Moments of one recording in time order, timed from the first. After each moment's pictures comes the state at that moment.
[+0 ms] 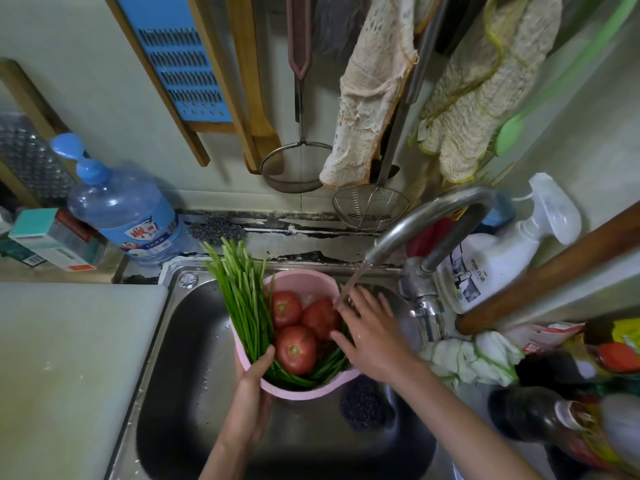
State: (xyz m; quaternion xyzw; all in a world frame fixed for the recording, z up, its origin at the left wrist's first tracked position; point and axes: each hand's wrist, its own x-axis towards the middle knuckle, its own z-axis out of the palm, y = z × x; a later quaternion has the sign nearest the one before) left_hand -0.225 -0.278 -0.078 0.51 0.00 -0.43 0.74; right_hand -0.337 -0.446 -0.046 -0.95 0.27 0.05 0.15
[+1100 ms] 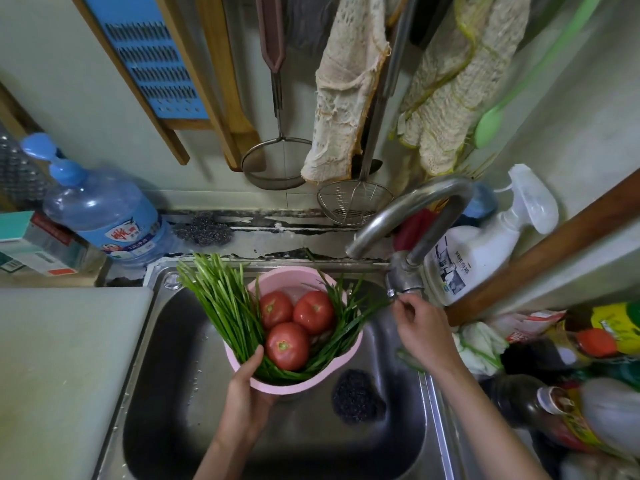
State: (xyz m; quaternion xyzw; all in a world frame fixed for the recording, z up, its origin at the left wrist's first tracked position) left_hand -0.236 -0.284 -0.068 0.44 0.12 -0.49 0.74; right_hand -0.391 -0.476 -0.022 -0.79 0.50 -0.13 0.33
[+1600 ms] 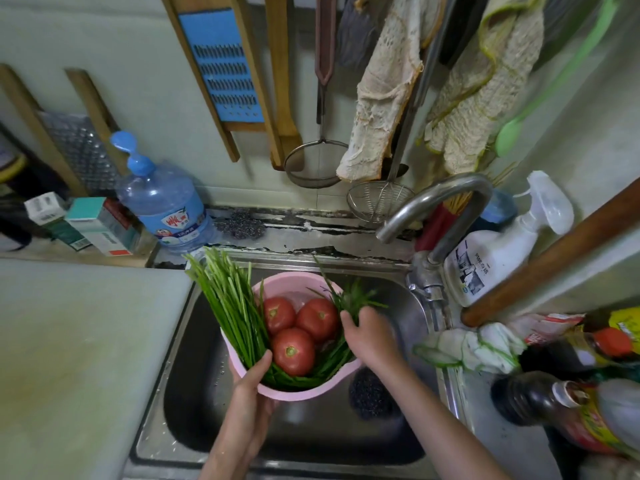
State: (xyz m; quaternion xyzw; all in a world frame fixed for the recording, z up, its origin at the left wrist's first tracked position) left_hand -0.246 -0.233 -0.037 0.50 0.05 -0.44 0.75; right_hand -0.324 -0.398 -0.023 -0.80 0.49 -0.01 0.36
